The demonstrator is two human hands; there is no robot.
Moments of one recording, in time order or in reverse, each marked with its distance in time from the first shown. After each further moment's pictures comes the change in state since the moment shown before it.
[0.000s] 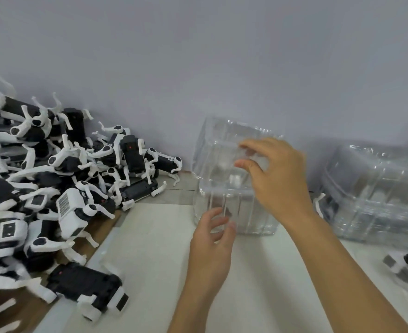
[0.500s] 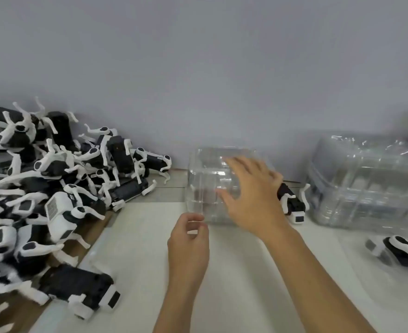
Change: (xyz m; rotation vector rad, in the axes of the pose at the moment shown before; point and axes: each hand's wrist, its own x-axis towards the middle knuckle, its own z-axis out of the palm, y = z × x) left_hand 0.005 -0.009 -0.007 0.111 0.222 -0.054; right_hand -0.037 0.030 0.021 -0.246 -0.165 0.038
